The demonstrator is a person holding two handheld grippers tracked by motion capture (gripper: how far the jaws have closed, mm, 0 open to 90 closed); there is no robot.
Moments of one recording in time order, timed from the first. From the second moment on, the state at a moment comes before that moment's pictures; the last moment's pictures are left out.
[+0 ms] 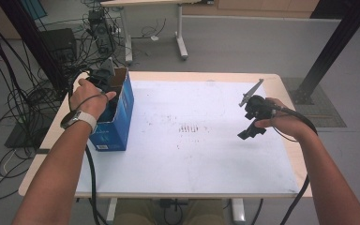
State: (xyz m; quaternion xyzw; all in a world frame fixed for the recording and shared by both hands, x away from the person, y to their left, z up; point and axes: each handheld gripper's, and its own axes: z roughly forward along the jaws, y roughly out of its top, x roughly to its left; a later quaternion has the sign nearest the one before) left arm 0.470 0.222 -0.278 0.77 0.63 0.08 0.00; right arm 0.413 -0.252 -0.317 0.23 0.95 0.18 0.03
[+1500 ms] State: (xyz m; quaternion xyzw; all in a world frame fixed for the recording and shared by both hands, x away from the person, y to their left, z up) left arm 0.461 0.231 -0.238 0.79 0.60 0.09 0.07; right arm 0.410 -0.246 -0.314 0.23 0.96 0.18 0.03
